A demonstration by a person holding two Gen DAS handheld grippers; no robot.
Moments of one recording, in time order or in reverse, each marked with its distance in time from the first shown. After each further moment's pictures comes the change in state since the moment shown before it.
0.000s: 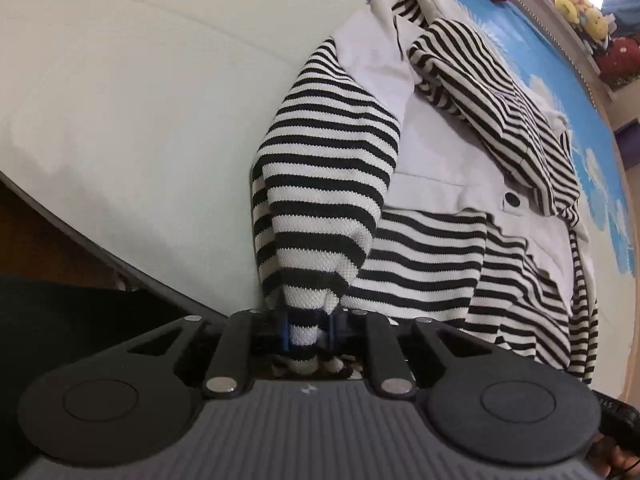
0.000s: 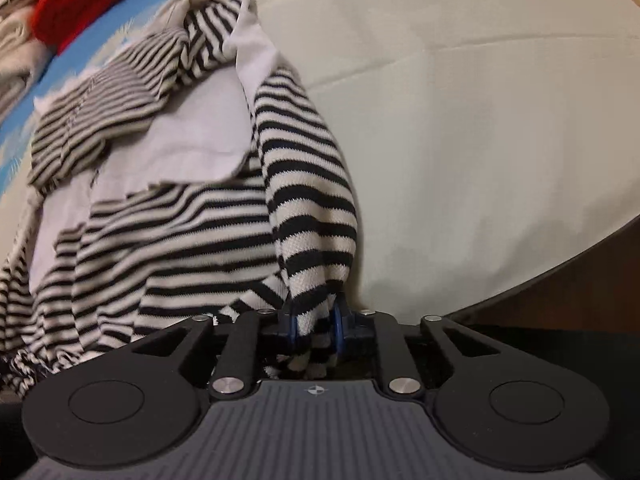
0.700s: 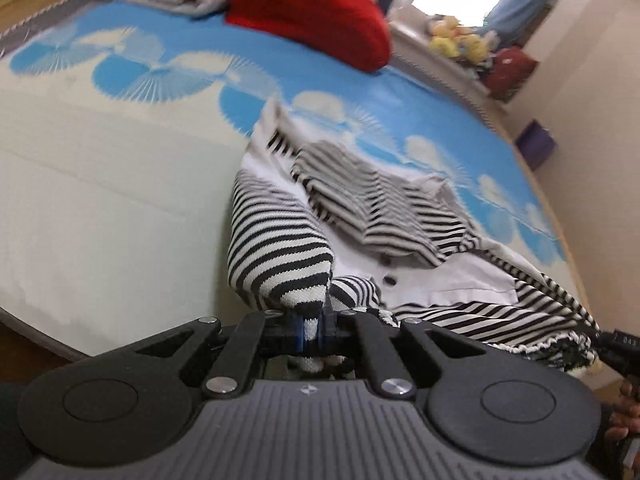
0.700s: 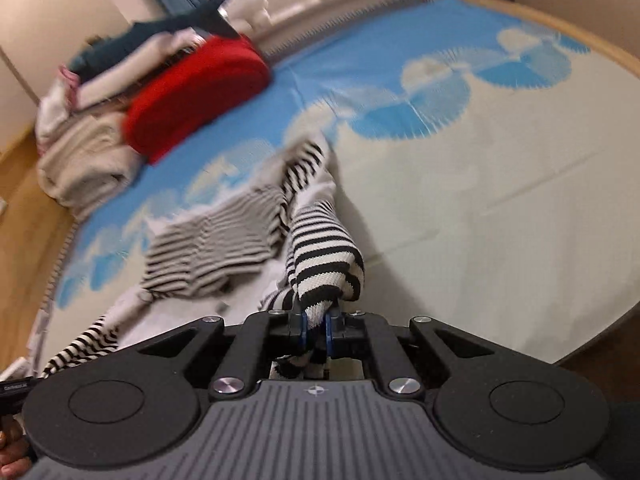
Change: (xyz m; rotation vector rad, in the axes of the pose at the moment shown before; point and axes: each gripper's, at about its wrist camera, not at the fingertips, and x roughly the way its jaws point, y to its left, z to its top) left arm -0.145 -0.029 0.000 0.251 -0.285 -0.195; right arm -0.152 -0.010 0.013 0.002 -0.365 0.288
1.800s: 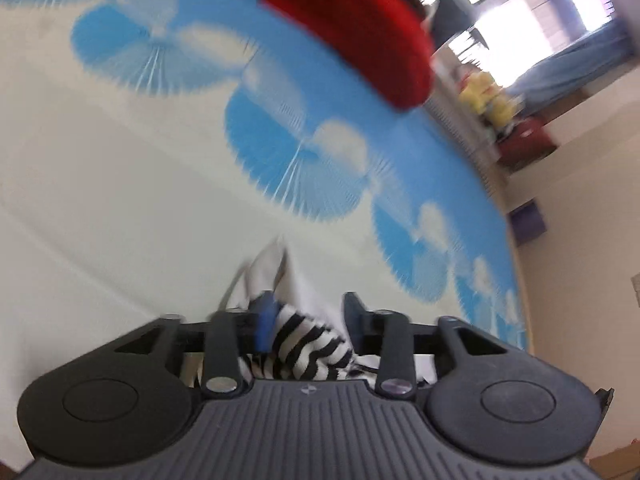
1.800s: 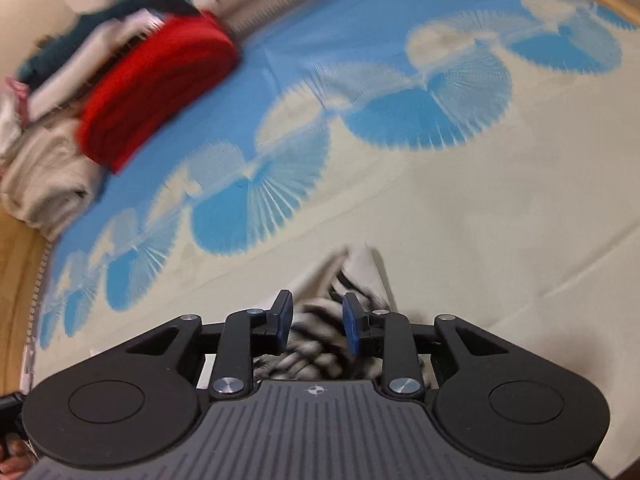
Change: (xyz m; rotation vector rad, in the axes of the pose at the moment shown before) left arm 0.133 0.092 0.122 -0.269 -0.002 -0.139; right arm 0.173 -0.022 0.098 0.019 0.082 -0.043
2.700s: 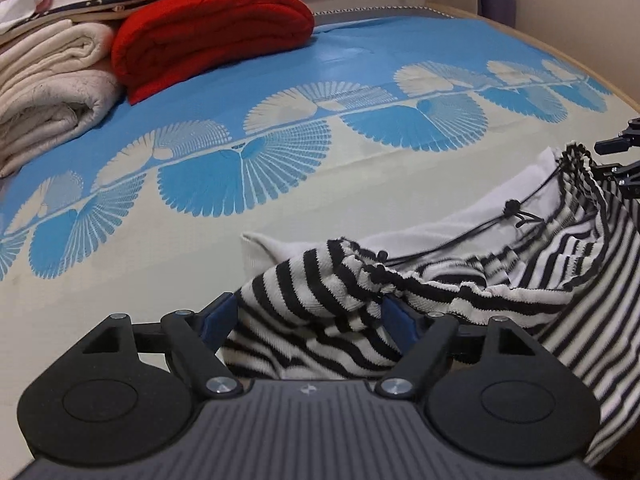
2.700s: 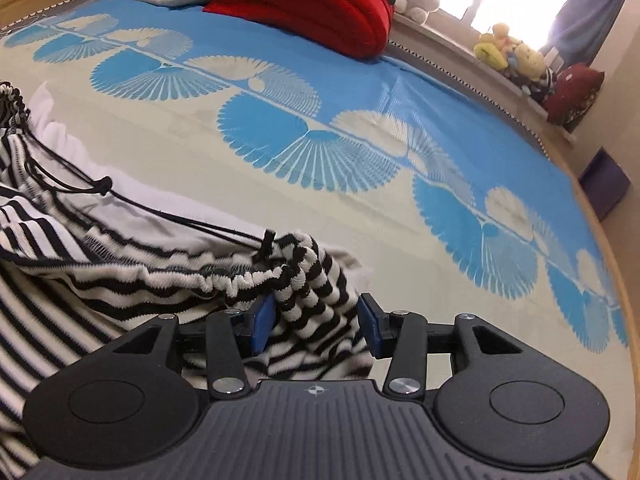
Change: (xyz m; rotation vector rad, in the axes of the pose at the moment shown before) left arm 0.079 -0.077 -0.084 0.879 0.009 0.319; right arm 0.060 0.063 -0.070 -0.890 -0.035 -0.249
